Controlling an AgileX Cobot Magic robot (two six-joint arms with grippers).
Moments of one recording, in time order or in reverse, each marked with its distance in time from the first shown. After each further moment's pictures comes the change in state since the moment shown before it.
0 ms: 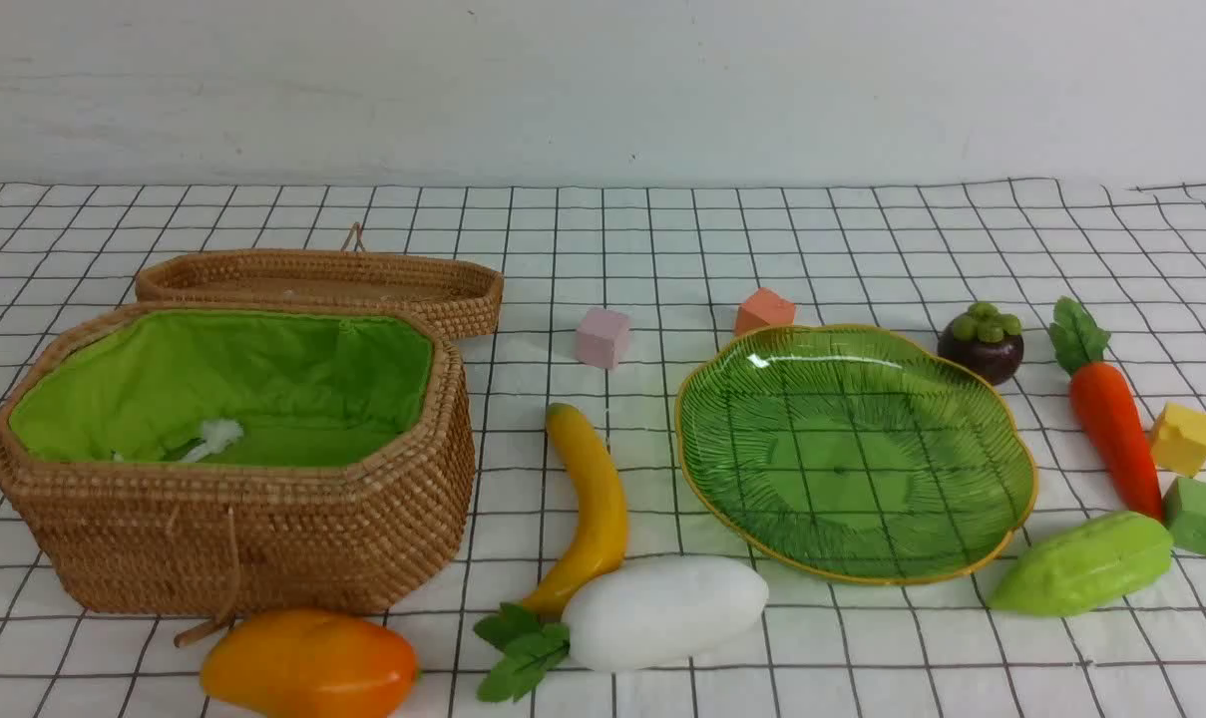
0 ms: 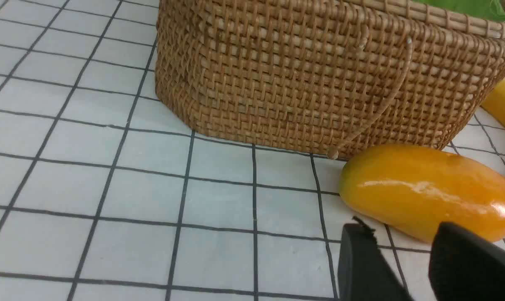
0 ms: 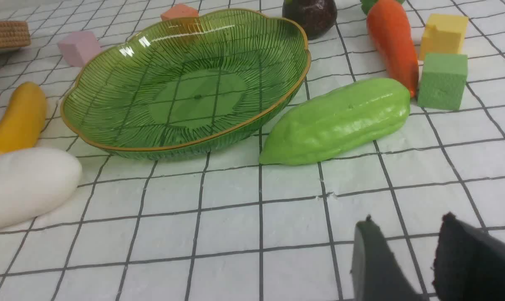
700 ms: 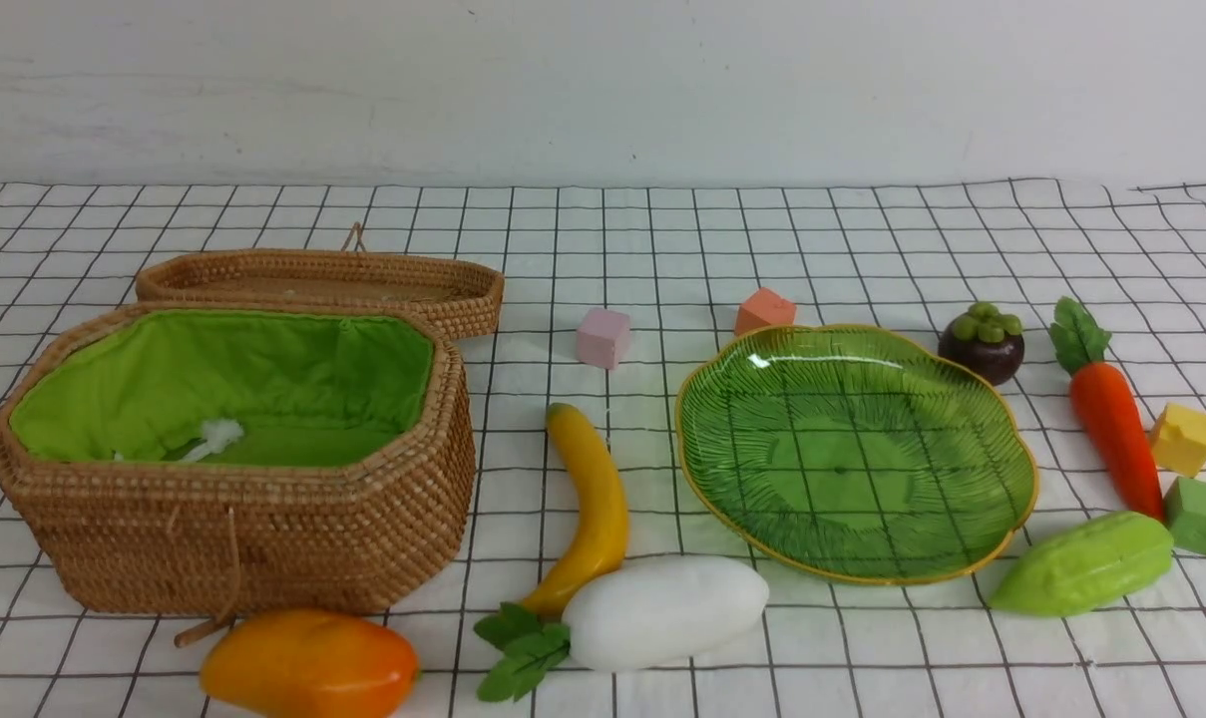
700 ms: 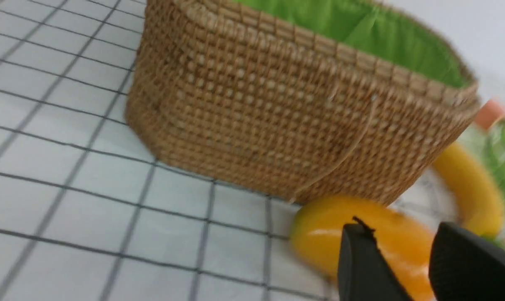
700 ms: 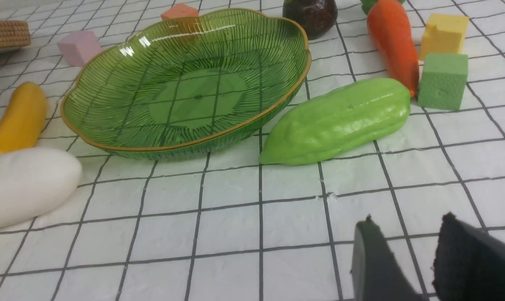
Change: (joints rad) right arm 0.000 0.000 0.000 0.000 0.000 0.000; left arm 0.000 0.000 0.000 -0.166 -0.136 -0.115
